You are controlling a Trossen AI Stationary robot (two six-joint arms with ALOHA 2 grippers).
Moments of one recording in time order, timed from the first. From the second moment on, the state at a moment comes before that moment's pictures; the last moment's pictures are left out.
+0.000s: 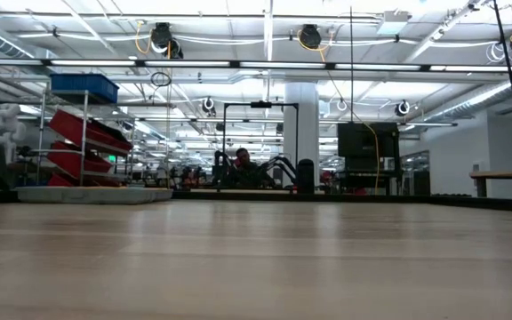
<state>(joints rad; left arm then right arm) -0.87 1.94 1.92 -0.20 -1.28 0.14 0.91 1.96 1.07 1.13 0.76 -0.17</state>
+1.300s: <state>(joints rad) -0.84 1.94 1.92 -0.29 -1.06 0.07 1.00 1.76 1.11 1.13 1.11 -0.71</state>
